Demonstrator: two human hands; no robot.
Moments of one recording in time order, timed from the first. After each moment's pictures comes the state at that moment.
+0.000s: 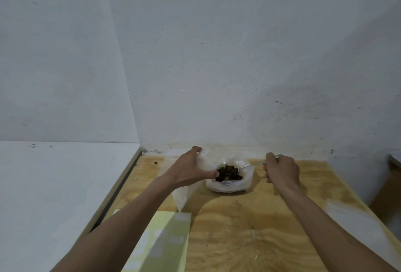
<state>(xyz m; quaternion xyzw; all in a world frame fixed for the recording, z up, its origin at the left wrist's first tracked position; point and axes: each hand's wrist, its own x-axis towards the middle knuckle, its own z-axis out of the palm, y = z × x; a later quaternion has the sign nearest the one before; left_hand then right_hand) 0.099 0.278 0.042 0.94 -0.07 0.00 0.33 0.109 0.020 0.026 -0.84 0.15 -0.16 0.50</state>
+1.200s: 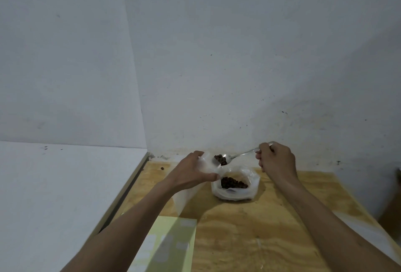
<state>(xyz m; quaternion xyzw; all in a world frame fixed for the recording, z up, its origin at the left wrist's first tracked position) 0.092 0.291 0.050 0.92 -0.06 0.02 0.38 0.100 0.048 0.082 -0.82 0.04 -0.18 0.54</state>
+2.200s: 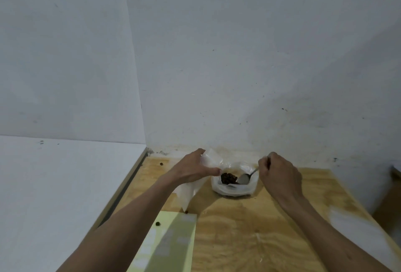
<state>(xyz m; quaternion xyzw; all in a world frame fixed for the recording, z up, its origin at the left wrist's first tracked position) 0.103 0.287 0.049 0.93 -0.06 -0.04 0.35 0.087 0.040 0.038 -0.94 0.03 -0.27 0.21</state>
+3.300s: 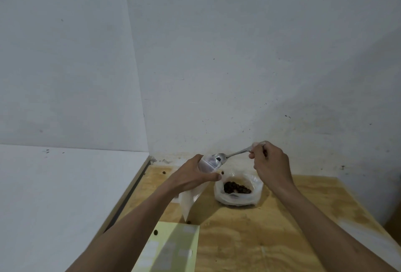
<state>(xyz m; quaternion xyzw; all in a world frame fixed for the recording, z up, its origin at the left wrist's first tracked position) 0.109 0.300 0.046 0.91 -0.02 -0.04 0.41 0.096 0.068 0.088 -0.84 -0.03 -0.20 0.50</state>
